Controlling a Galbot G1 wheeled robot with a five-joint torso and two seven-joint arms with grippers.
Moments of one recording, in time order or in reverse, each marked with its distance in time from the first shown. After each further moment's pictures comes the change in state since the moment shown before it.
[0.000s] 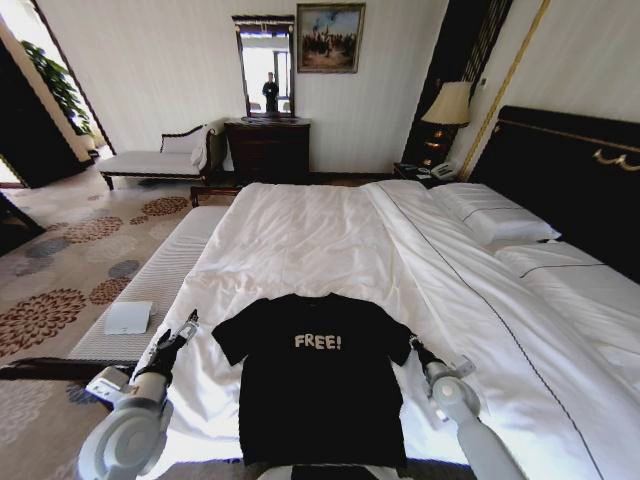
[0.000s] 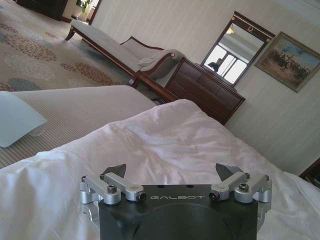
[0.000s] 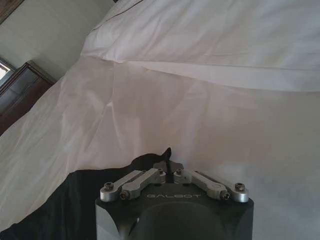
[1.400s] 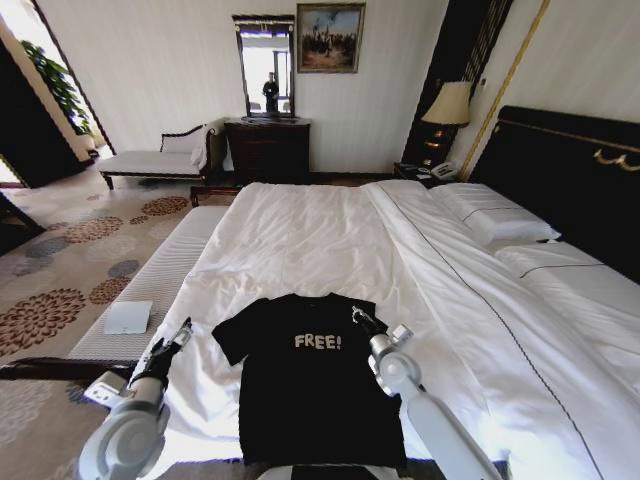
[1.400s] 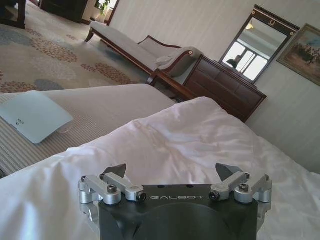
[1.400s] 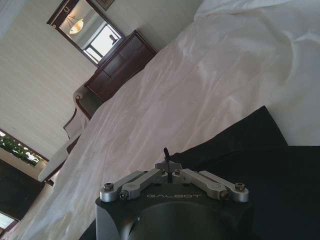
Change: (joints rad) left arm 0.008 -0.017 -0.028 0.047 0.023 0.000 -0.013; right arm 0.210 0.039 -0.371 0.046 -0.101 0.042 -0.072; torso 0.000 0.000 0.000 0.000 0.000
